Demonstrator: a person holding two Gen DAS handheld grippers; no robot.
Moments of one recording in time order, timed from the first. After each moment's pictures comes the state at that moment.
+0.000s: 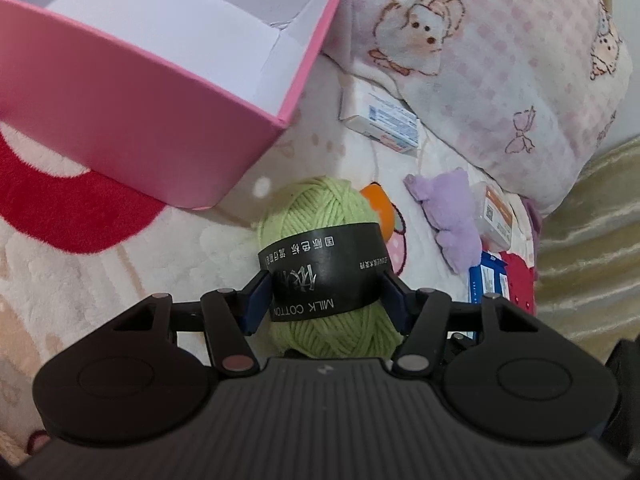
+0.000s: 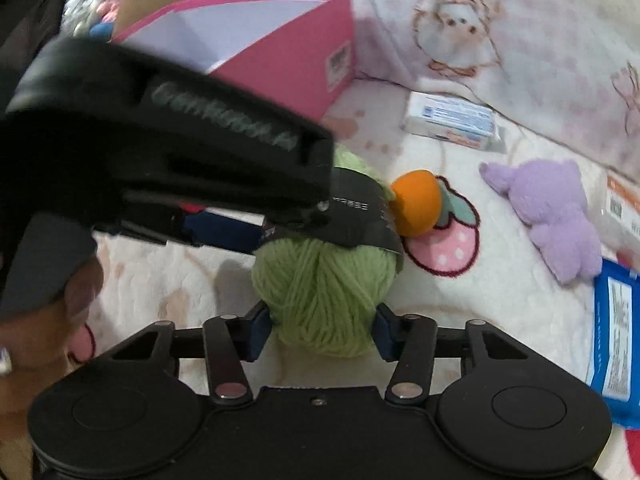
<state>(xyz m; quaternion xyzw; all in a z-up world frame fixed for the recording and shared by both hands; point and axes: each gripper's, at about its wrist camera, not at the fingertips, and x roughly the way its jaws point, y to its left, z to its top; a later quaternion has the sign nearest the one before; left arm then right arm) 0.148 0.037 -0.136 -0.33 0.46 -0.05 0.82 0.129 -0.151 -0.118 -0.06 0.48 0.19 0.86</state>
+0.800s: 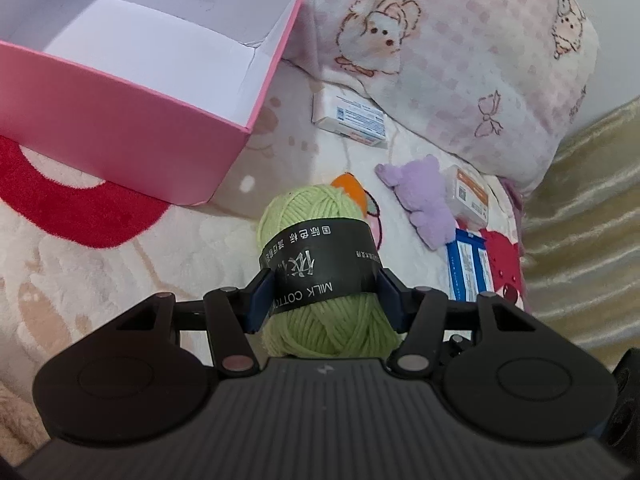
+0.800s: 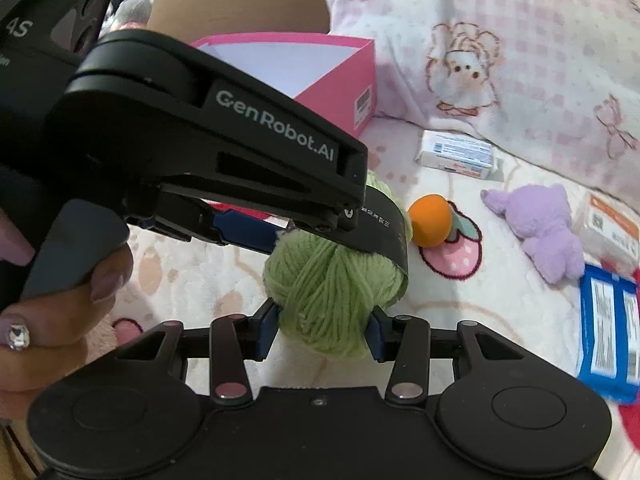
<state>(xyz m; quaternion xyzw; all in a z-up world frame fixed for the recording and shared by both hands) 0.117 0.034 -0.100 -0.29 0.46 -0.07 0.84 0.079 -0.138 -0.088 -0.06 0.43 0.20 0.88</state>
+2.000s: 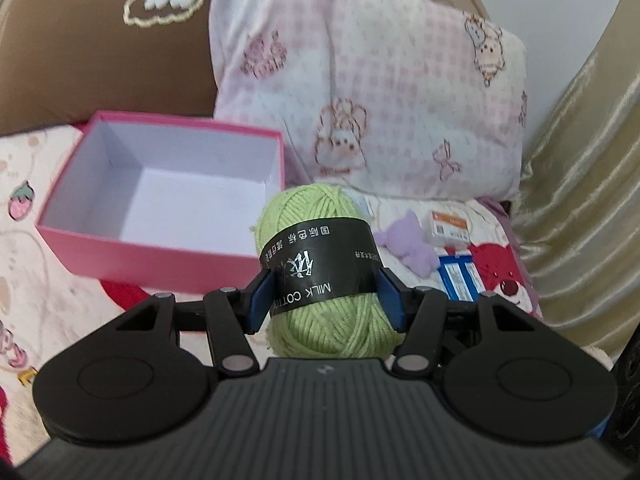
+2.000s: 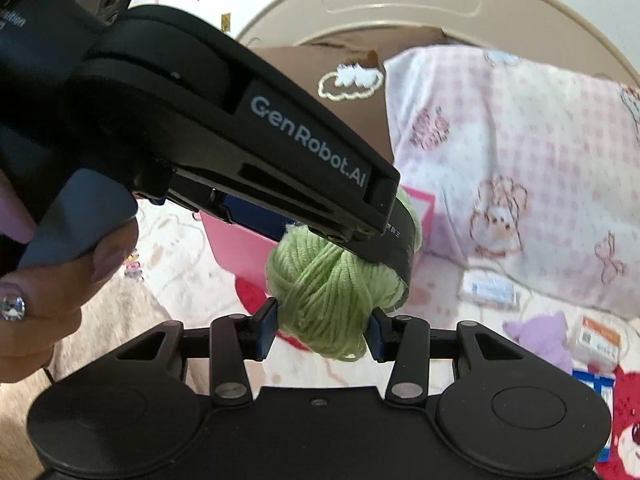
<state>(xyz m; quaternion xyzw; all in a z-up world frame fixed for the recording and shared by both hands) 0.043 0.063 0.053 -0.14 0.37 -0.05 0.92 0.029 -0.079 0.016 -0.07 0.29 0.24 0.92</state>
